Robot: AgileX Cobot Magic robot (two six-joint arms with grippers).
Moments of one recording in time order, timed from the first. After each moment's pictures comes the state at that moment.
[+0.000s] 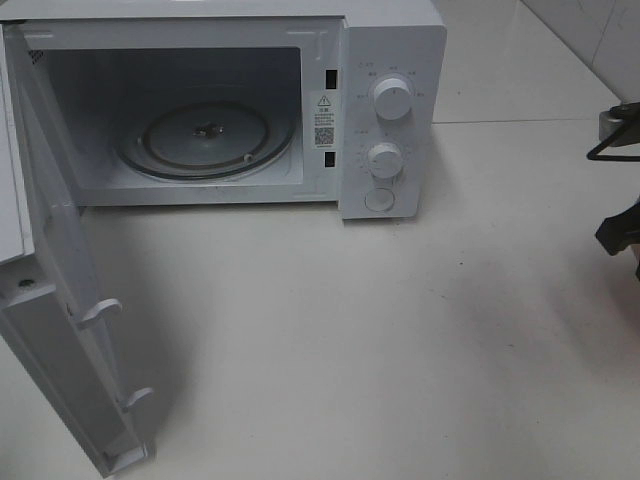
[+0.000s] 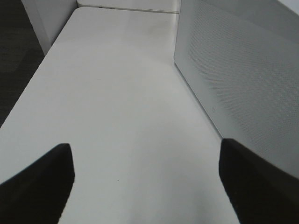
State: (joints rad) left arm 0.14 0.00 -0.52 -0.06 1.08 0.03; right arm 0.03 1.49 -0.88 -0.03 0.83 -0.17
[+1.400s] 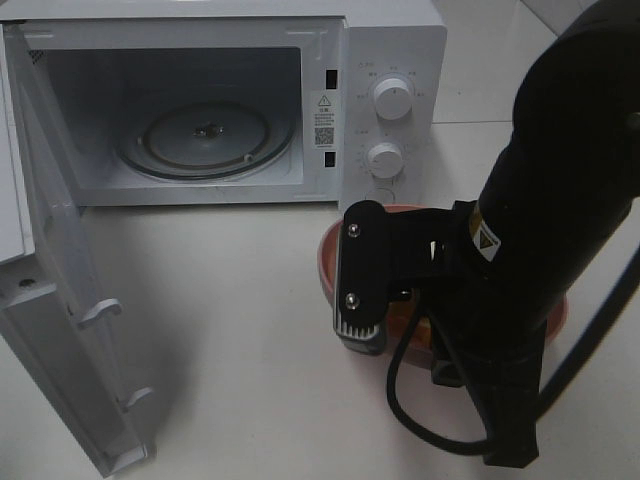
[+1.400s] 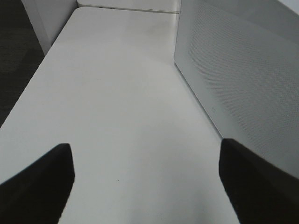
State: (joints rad) left arm 0.14 0.00 -0.52 -0.06 1.08 0.03; right arm 0.86 1.49 -0.88 -0.06 0.85 -0.61
